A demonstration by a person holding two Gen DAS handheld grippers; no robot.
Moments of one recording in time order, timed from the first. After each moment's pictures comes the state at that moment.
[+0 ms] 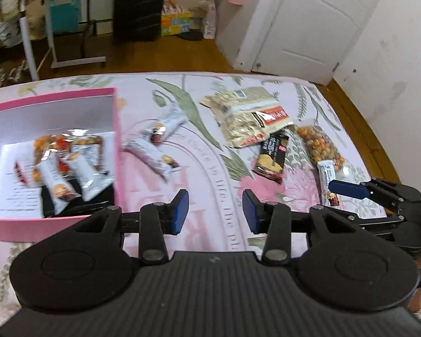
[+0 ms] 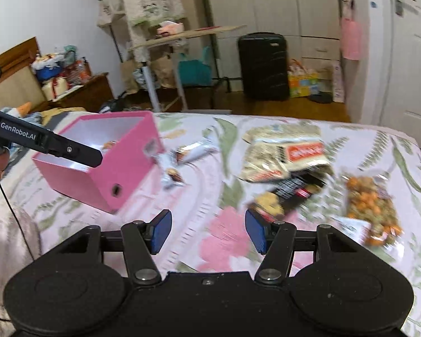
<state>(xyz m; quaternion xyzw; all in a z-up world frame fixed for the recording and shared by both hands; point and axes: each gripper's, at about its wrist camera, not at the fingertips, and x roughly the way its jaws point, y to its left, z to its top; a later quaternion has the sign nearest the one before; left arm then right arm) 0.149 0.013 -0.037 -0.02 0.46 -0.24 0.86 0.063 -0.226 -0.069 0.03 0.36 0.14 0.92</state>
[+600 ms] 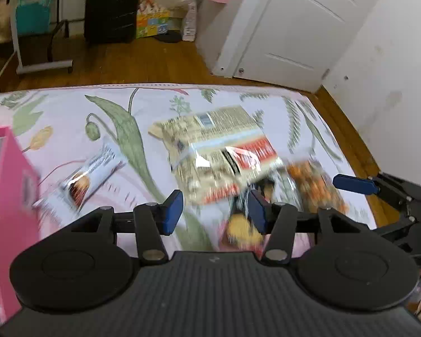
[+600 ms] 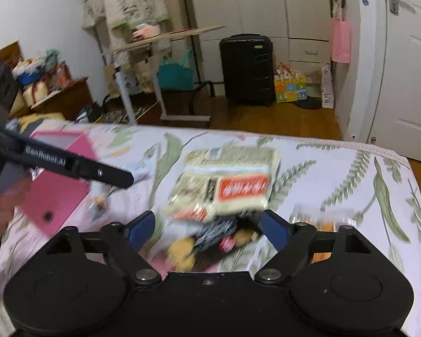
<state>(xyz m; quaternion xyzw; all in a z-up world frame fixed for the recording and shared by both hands) 0.269 -0.099 -0.095 -0.06 0.45 -0.26 0.85 0.178 -0.317 -0.090 0.03 0.36 0.13 0.93</state>
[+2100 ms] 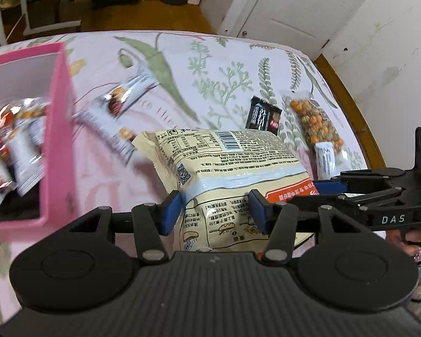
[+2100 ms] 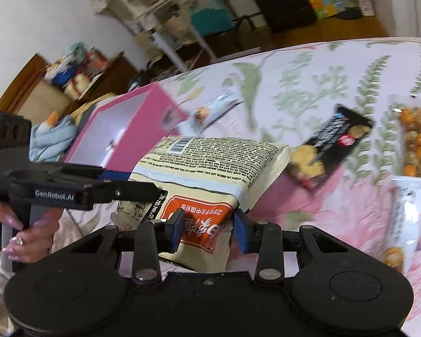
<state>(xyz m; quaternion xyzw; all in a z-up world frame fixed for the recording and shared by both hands) 0.186 -0.014 -0.097 -0.05 0.52 -0.27 0.81 0.134 -0.246 -0.107 0.17 0.48 0.24 0.82</state>
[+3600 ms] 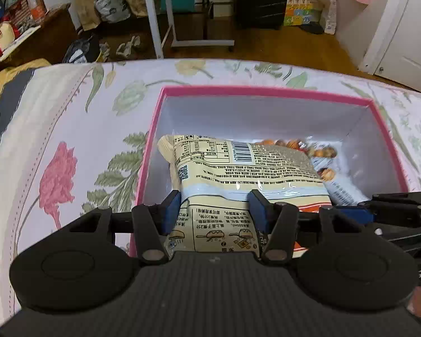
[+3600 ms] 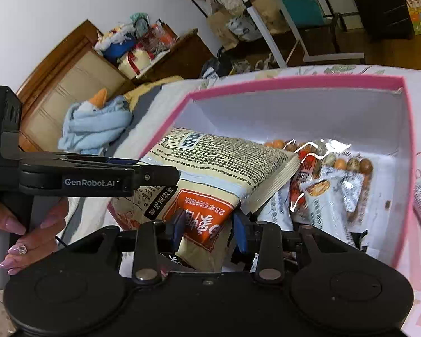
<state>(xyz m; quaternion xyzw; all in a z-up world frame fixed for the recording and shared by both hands) 0.263 0.259 -0.087 0.02 0.49 -0.03 0.87 0.246 0.055 -0.135 0.15 0.45 0.35 0.80</state>
